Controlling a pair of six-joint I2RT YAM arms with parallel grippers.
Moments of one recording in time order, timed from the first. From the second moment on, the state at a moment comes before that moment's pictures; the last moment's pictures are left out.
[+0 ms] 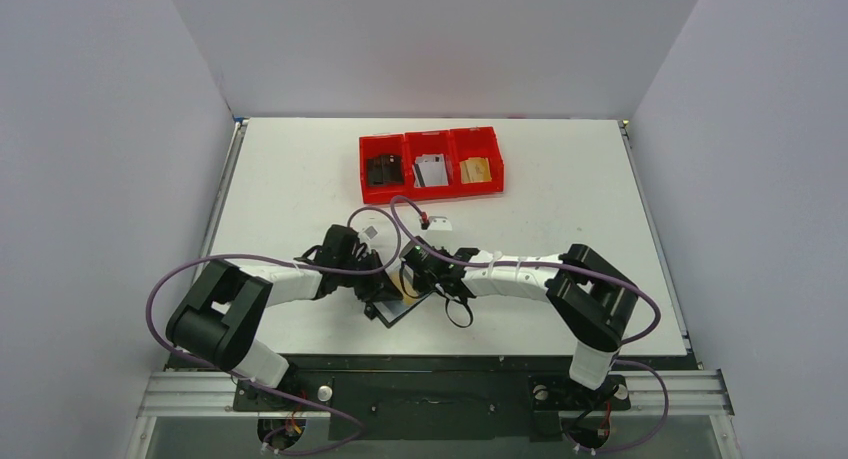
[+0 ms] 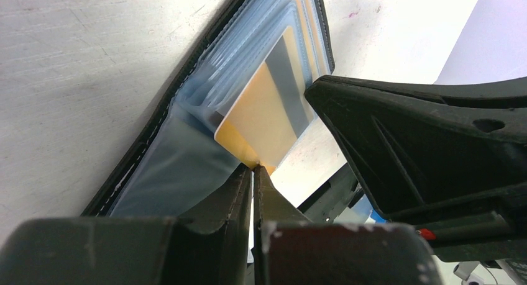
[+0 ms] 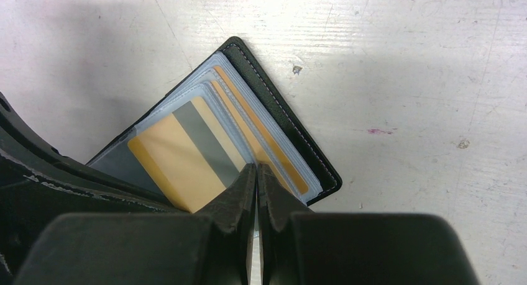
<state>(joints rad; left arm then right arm) -0.47 1.52 0.52 0.09 0.55 -0.86 1.01 1.78 1.05 -0.28 0.35 0.88</state>
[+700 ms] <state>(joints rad) -0.44 1.51 0.58 -0.09 0.55 -0.78 0.99 1.75 0.98 -0.20 0.35 0.93</state>
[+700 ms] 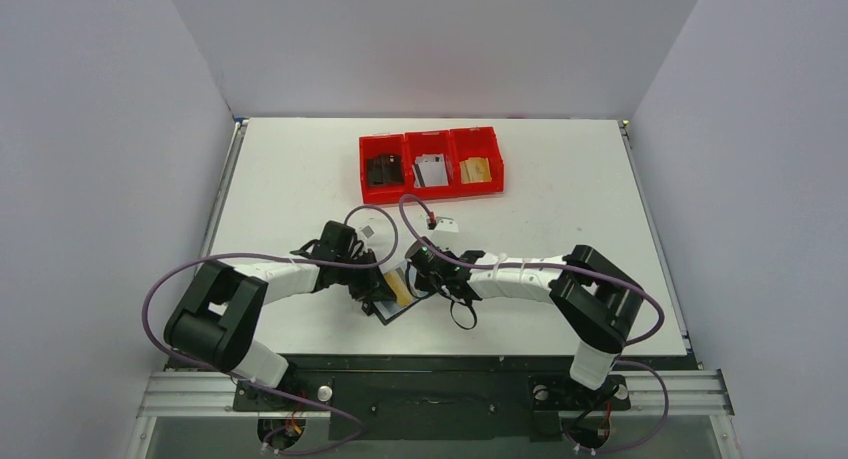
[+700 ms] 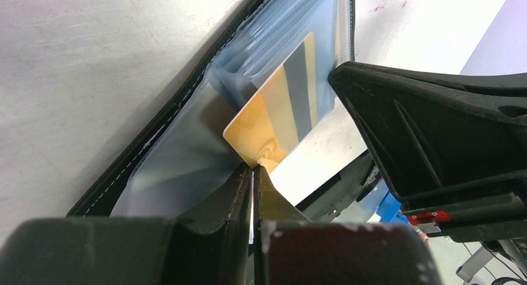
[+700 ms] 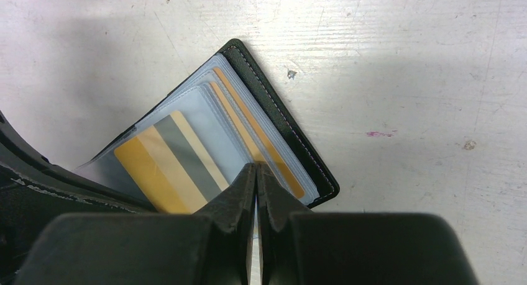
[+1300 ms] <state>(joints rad) -0.41 1.40 0.58 -0.25 0.50 -0.76 0.98 1.75 0.97 -0.18 0.34 0.93</state>
